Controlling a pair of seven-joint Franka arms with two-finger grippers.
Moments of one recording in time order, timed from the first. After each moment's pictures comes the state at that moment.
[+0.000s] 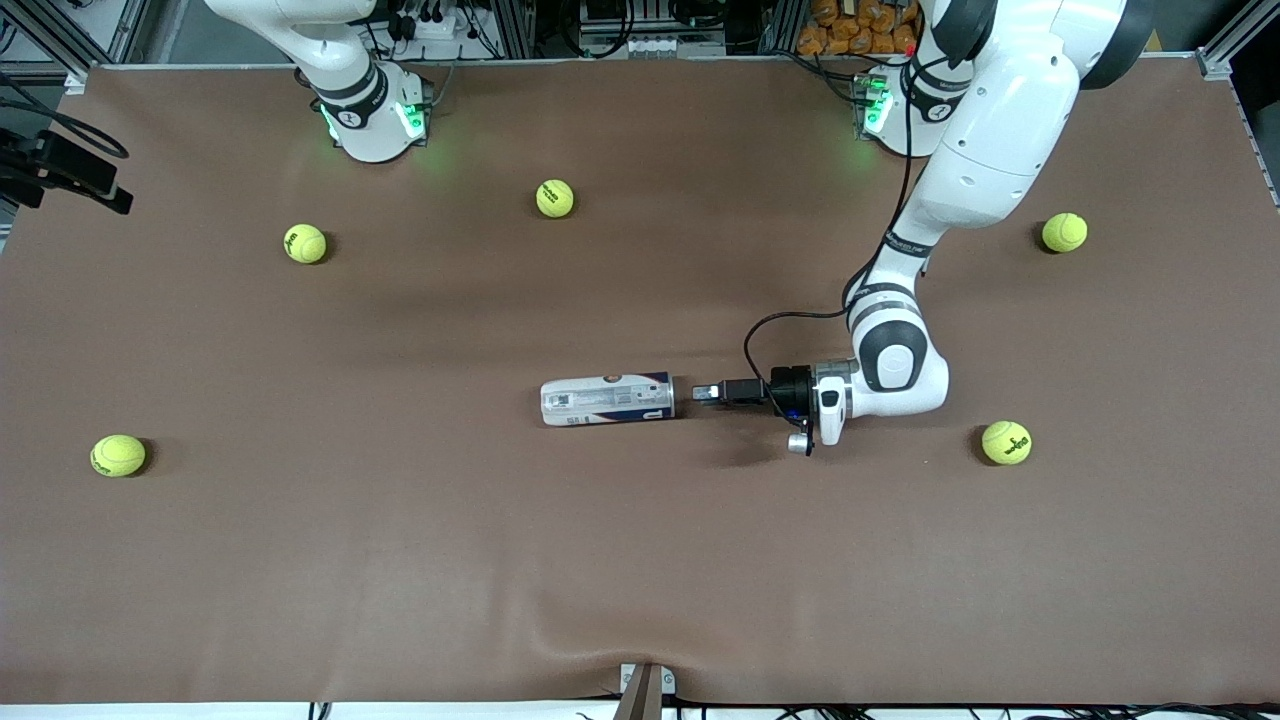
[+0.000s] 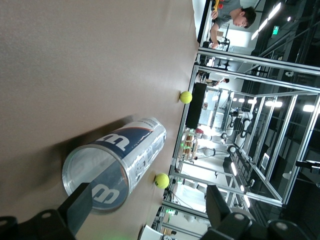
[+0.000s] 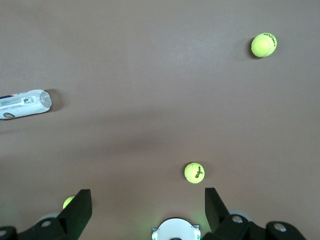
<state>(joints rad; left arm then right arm) -0.32 0.79 -0.06 -1.77 -1.74 1.97 0.79 0.00 -0.03 -0.04 -1.45 0.04 1.32 0.07</state>
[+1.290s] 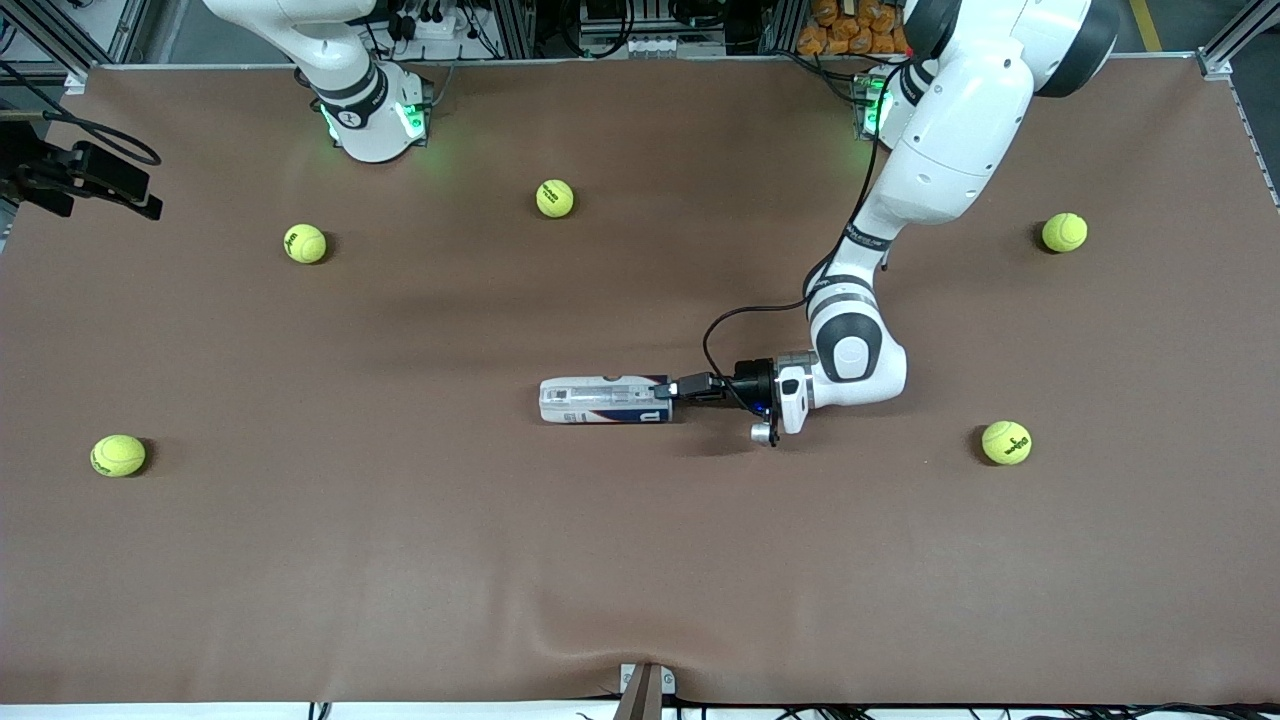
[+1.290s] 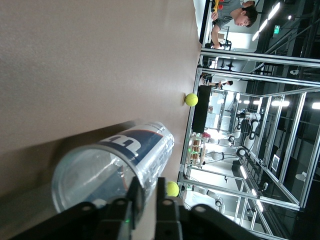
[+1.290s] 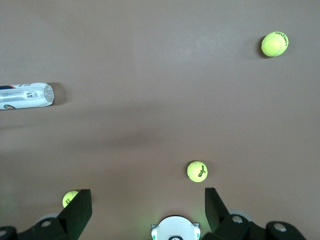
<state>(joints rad) -0.40 0.83 -0.06 -1.73 -1.82 2.04 0.86 0.04 -0.02 -0.04 -1.46 0.04 1.32 0.07</state>
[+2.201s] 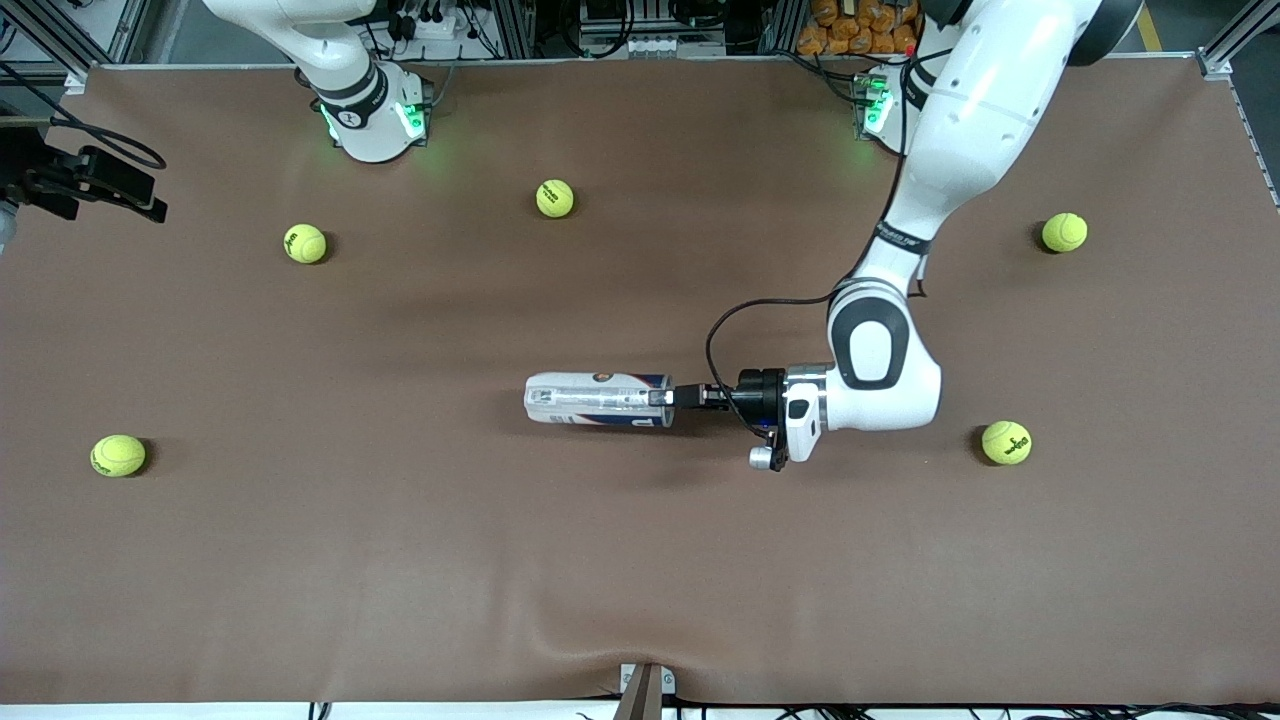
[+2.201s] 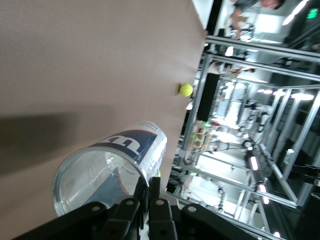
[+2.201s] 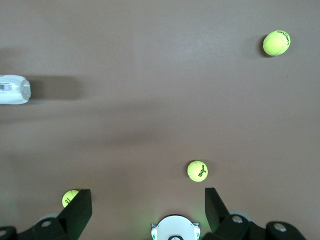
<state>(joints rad) -0.39 0.69 -0.06 -1.56 -1.47 2.04 0.34 0.04 -0.02 -0.04 -1.46 0.04 1.32 0.07</state>
